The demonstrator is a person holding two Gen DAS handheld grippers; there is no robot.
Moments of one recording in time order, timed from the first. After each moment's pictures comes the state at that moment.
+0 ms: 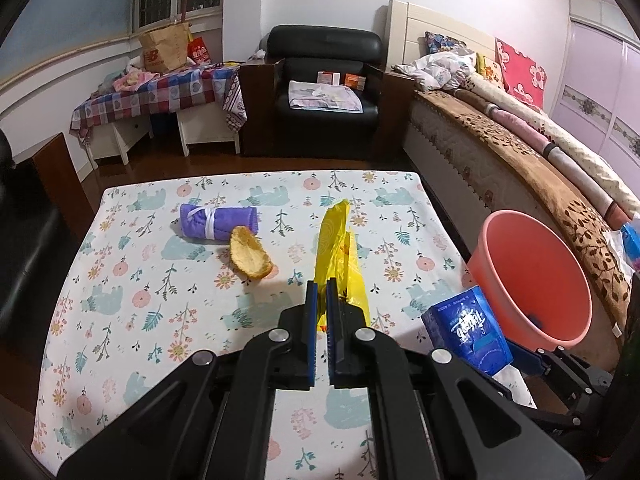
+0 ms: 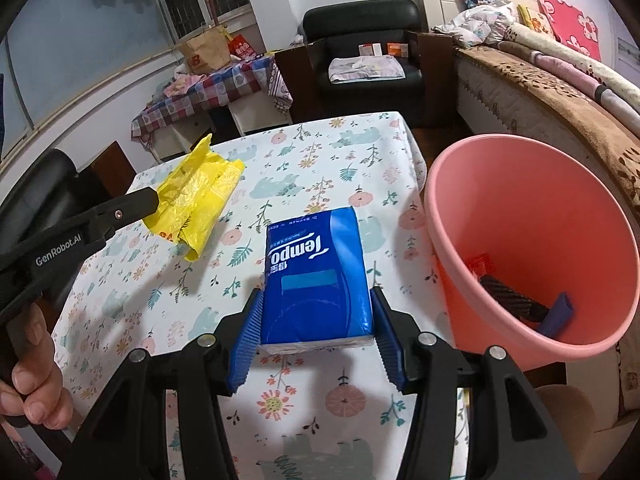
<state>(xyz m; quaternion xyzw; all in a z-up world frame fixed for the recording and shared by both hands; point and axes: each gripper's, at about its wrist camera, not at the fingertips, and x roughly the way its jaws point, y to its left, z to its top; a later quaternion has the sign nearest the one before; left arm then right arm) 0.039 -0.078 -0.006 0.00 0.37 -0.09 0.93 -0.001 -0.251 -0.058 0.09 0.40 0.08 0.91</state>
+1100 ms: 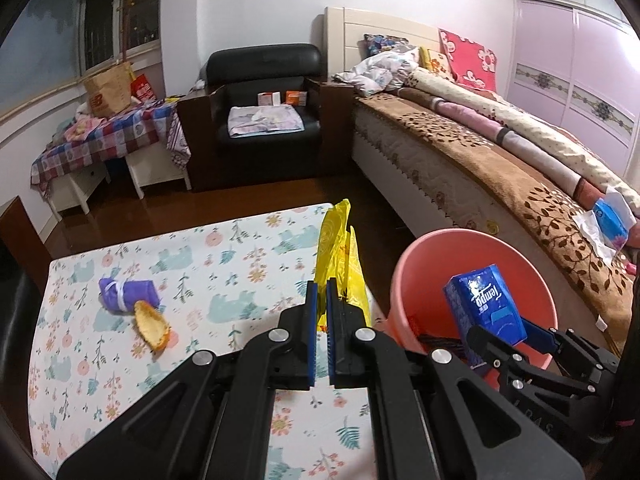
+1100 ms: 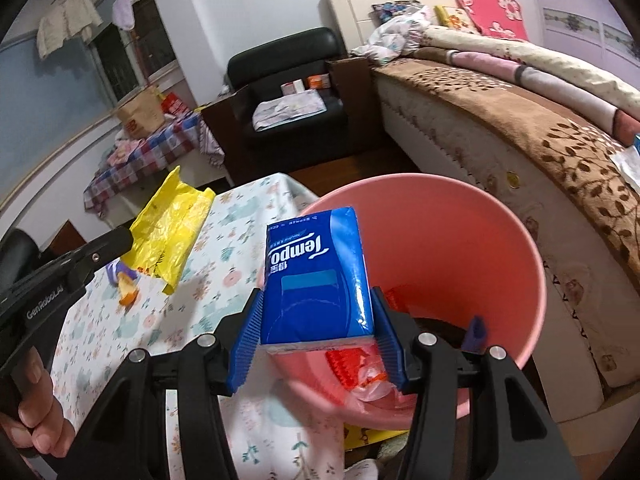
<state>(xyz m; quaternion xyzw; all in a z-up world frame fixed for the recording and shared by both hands) 0.063 -0.183 0.017 0.05 0.33 -0.17 0.93 0.004 -0.371 -0.034 0.16 0.35 -0.03 0.92</state>
